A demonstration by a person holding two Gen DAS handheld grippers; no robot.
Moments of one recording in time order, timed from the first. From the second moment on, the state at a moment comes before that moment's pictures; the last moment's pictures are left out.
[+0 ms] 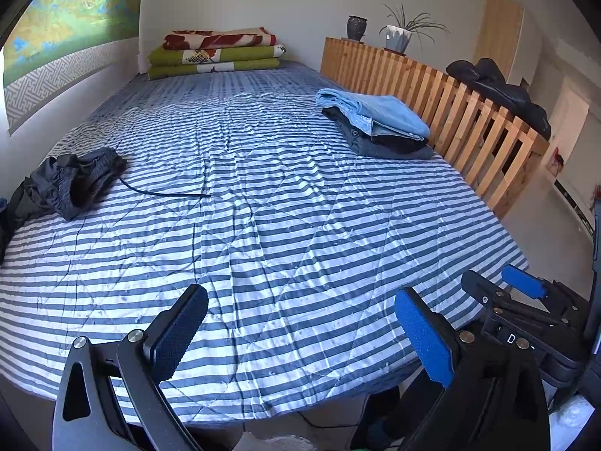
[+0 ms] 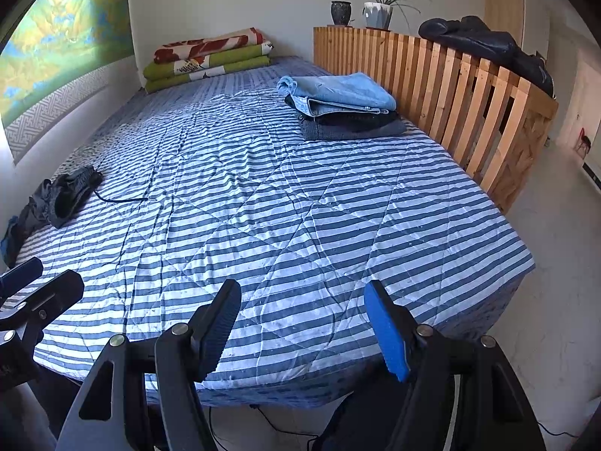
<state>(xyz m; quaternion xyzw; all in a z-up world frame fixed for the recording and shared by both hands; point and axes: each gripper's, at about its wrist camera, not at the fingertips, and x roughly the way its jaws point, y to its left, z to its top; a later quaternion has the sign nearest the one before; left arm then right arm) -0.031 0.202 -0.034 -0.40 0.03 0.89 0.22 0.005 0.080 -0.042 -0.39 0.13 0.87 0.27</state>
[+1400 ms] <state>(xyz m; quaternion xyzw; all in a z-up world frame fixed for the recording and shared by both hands) -0.041 0.168 -0.036 -0.39 0.01 0.90 0.17 -0.011 0.062 -0.054 -0.42 0.12 0.87 0.24</state>
